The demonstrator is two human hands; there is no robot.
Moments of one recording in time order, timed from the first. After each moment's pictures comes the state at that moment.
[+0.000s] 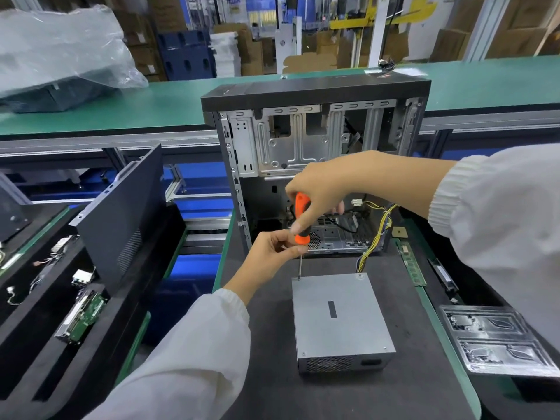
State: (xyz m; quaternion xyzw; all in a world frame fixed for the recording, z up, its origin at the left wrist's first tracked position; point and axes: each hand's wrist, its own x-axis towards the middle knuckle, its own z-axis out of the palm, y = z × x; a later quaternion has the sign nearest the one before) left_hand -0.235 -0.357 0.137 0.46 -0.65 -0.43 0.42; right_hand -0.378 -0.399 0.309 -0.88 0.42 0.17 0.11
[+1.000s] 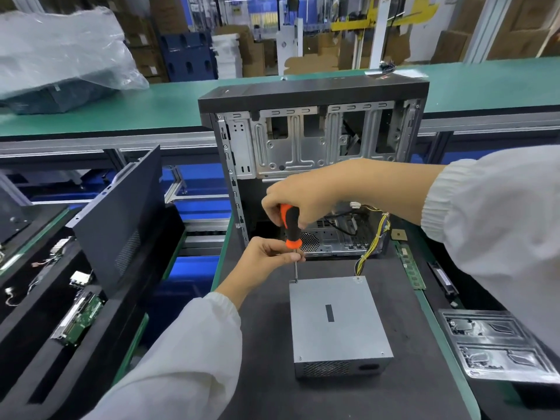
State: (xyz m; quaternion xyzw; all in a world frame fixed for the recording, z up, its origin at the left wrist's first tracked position) left_hand -0.226 -0.357 0.132 0.43 -0.63 -0.49 0.43; right_hand -0.366 -0.392 0.311 -0.95 0.27 0.16 0.07
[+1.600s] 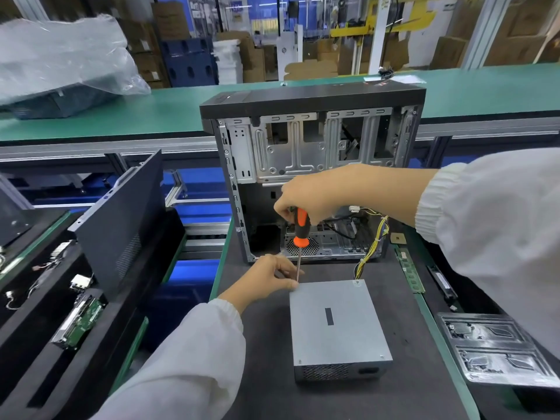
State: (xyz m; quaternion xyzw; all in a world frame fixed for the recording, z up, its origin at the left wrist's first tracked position) left_hand -0.225 -0.361 0.116 0.48 -0.76 -0.37 0.23; right_hand -0.372 -0.397 0.309 -0.92 0.31 0.22 -0.02
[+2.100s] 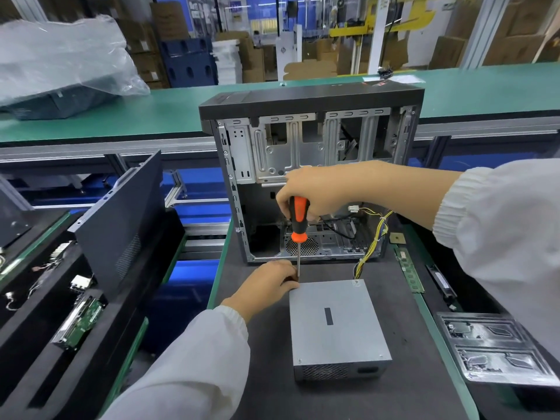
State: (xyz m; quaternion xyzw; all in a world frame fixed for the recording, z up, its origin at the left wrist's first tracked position) left_hand -0.235 -0.356 0.109 0.49 -0.85 -0.15 0.12; right_hand -0.386 -0.392 0.315 -0.94 0.32 0.12 0.04
